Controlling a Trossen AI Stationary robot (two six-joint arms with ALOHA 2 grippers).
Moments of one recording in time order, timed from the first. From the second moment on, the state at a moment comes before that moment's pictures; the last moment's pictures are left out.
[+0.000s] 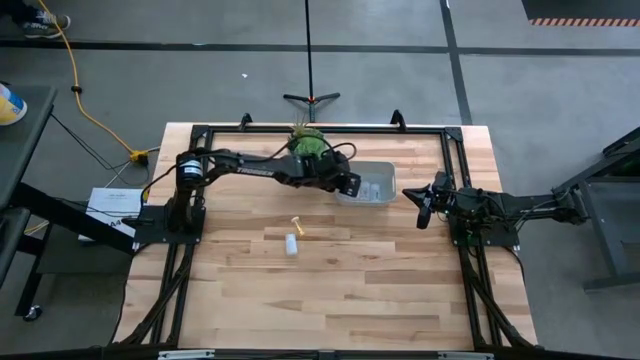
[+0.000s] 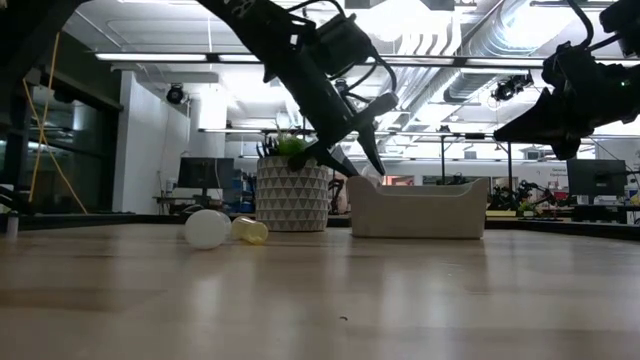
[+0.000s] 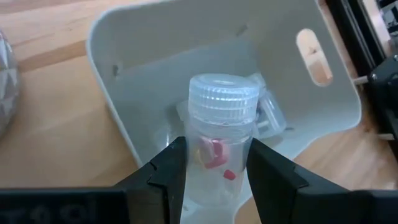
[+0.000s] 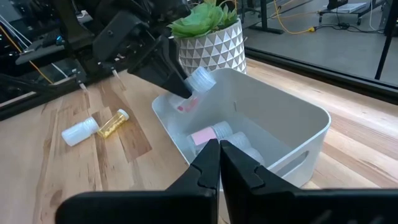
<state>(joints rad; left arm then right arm) 0.19 2.00 1.47 -0.30 -0.15 -0.92 0.04 0.17 0.08 -0.19 0.46 0.40</state>
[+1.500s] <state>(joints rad) 0.19 2.00 1.47 -0.12 0.00 -0.77 0.04 0.17 0.08 -0.19 0.46 0.41</state>
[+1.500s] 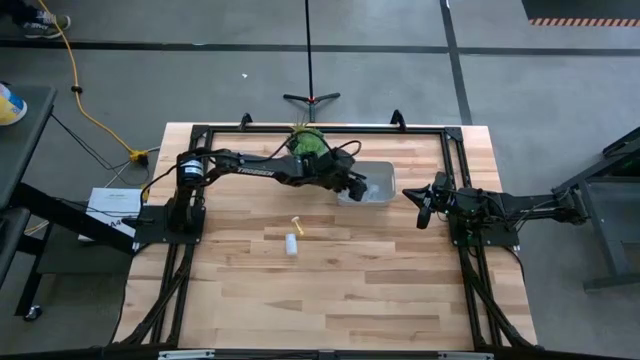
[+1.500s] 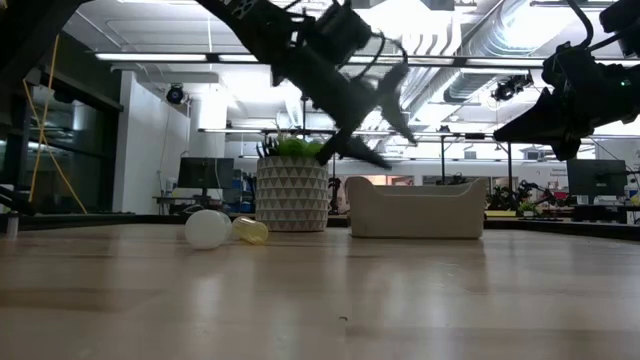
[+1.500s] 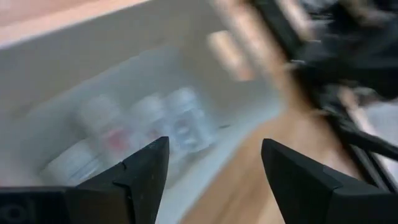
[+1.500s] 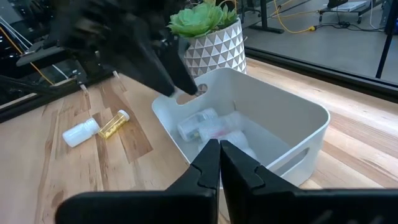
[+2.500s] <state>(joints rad) 0.04 1.81 1.47 -0.83 0.17 -0.11 0.04 0.17 0.08 -0.19 0.46 0.42</state>
